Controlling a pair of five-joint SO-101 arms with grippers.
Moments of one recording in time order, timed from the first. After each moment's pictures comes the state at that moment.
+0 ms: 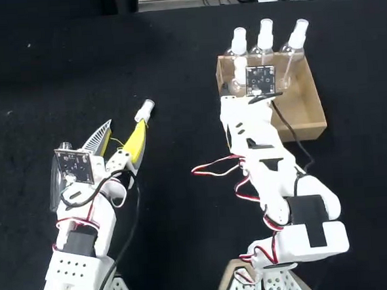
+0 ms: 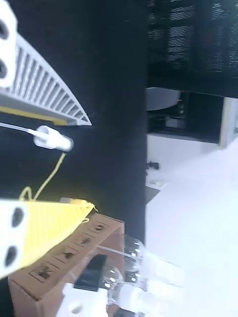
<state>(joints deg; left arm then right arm) 6.3 -85.6 96.7 0.7 5.6 -1.8 1.1 57.0 -26.8 -0.7</state>
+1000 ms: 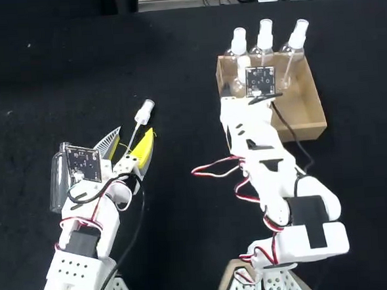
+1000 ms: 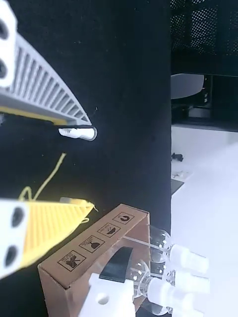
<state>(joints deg) 9.1 -85.6 96.7 6.4 5.6 -1.8 -0.3 58.9 -26.8 -0.7</state>
